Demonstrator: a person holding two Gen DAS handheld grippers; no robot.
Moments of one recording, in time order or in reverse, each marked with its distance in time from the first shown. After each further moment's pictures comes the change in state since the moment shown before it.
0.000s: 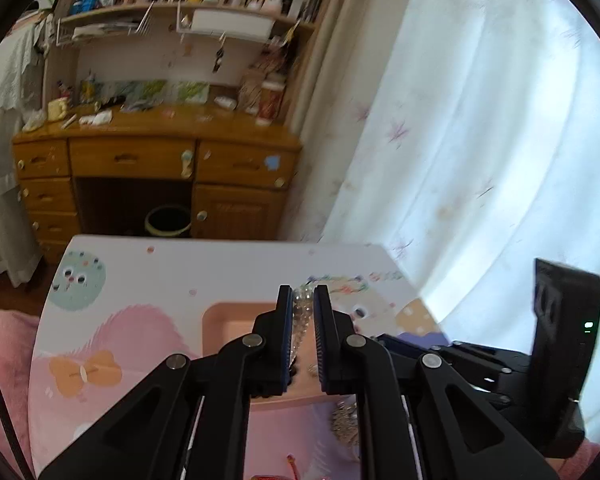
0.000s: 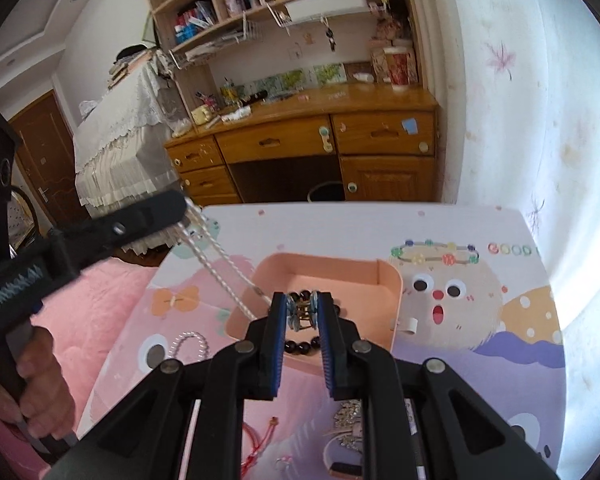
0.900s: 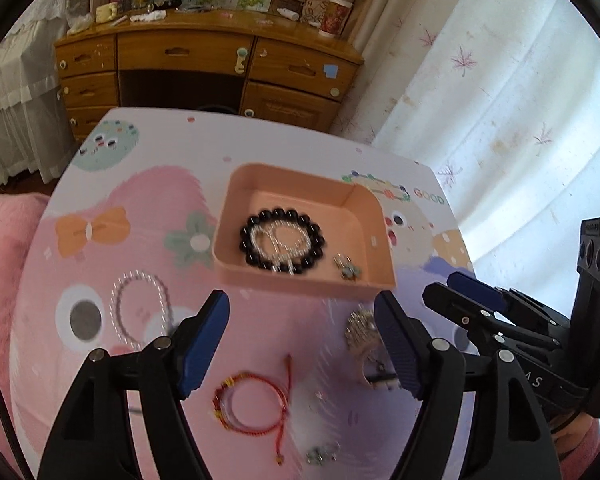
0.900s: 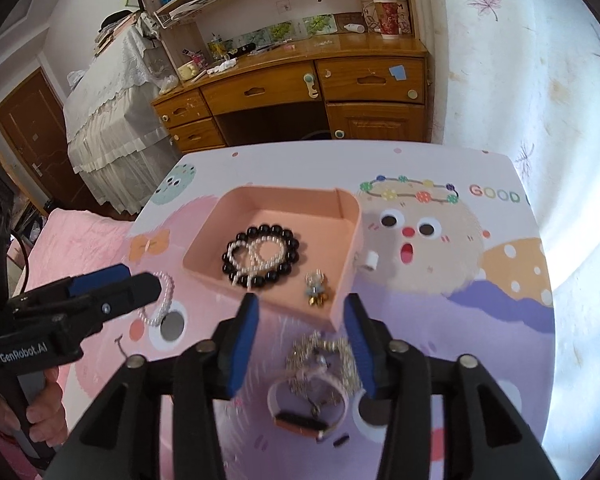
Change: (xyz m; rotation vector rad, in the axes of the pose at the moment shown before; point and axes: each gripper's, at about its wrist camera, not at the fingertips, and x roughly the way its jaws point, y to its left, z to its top) left arm 0.003 0.000 -0.076 -0.191 0.270 0.115; right arm -0.014 -0.042 -0.033 -0.001 0.161 0.016
